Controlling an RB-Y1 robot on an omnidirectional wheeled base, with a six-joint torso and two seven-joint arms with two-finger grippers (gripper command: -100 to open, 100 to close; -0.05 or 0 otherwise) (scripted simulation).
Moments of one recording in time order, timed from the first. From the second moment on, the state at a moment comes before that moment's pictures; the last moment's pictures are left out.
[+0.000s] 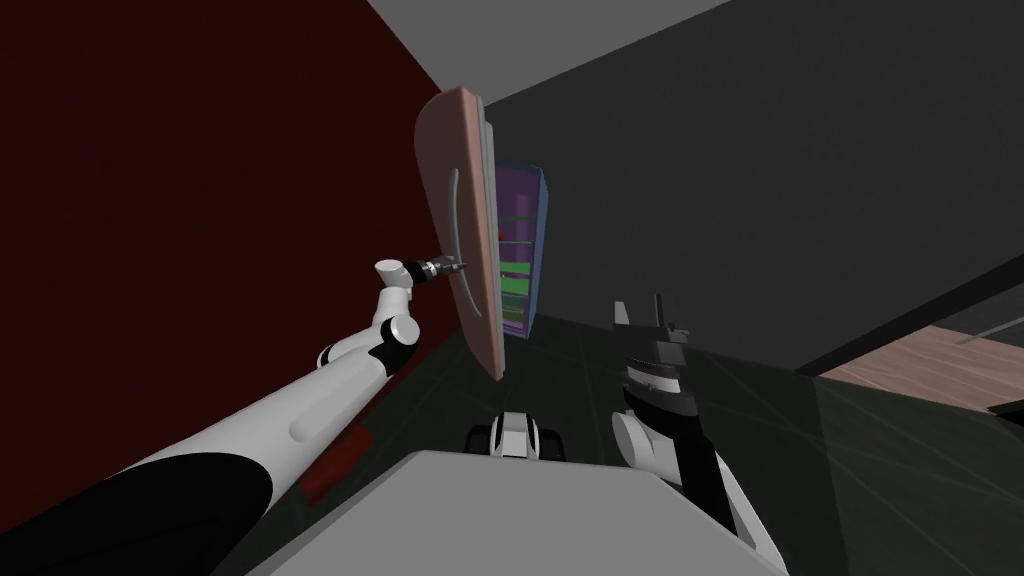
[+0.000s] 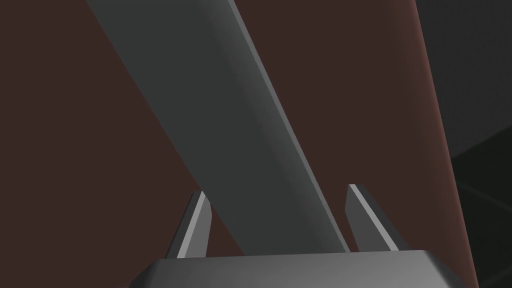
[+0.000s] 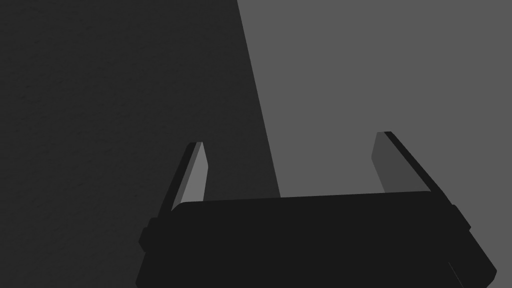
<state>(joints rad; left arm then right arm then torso) -1.07 0.52 0.80 -0.83 1.14 1.18 0.00 0.48 0.00 -0.03 -2.40 0.09 -0.50 -0.14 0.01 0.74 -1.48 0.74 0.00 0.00</state>
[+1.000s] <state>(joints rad) -1.07 0.52 0.81 -0.85 1.24 1.41 0.00 0.48 0.00 -0.03 -2.40 0.09 -0.50 -0.14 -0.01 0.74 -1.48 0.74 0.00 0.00</state>
